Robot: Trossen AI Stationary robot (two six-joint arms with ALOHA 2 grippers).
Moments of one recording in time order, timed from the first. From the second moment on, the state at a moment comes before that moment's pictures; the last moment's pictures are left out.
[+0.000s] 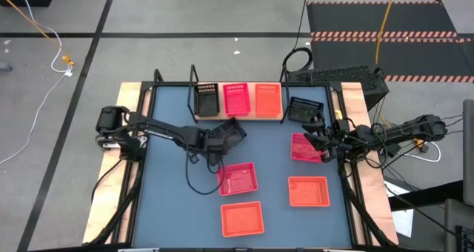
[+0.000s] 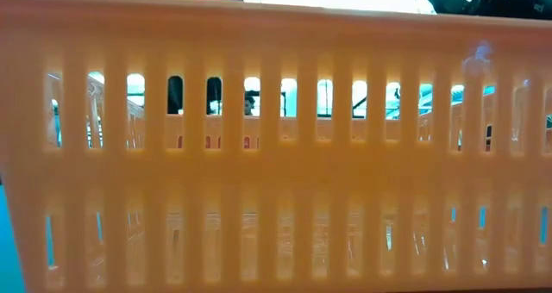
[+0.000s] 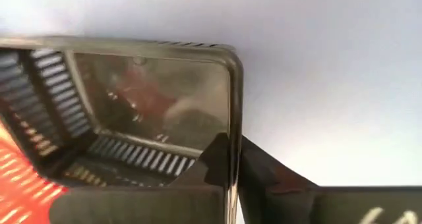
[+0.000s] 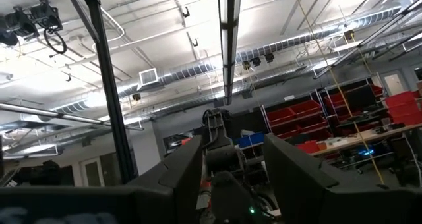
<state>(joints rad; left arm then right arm) -0.06 1.72 1.07 -0.70 -0.31 0.95 0.13 0.63 0.02 1.17 0.19 0.22</state>
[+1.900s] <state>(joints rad) 0.31 1.43 1.07 -0.62 -0.36 0.25 0.13 0.64 0.02 1.10 0.31 0.22</state>
